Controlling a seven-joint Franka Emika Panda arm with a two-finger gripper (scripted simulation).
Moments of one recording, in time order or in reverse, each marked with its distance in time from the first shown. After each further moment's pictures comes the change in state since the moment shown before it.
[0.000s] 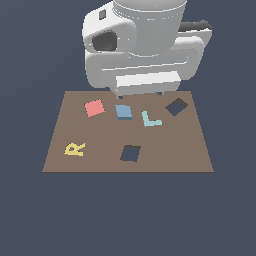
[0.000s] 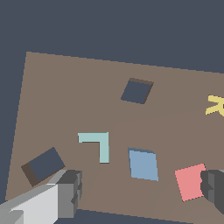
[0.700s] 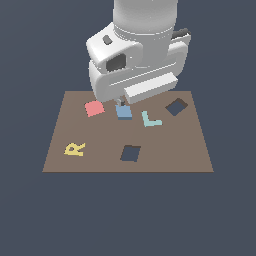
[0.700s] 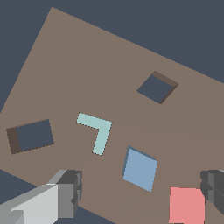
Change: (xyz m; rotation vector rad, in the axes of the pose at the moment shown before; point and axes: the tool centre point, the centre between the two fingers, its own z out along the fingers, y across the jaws) arm -0.014 0.001 0.027 0.005 -0.007 -0.312
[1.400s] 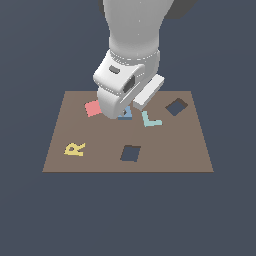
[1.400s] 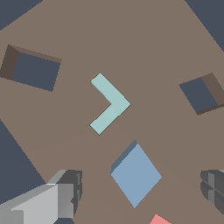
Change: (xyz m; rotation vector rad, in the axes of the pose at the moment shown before) arm -0.023 0.004 0.044 0.008 -0.011 -0.514
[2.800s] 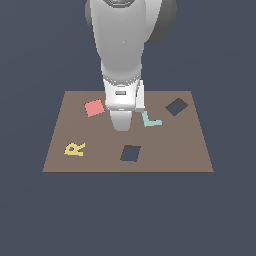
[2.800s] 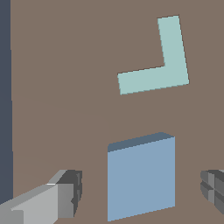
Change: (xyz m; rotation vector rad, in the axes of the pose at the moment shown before) arm -0.028 0.008 0.053 0.008 -0.015 -0.611
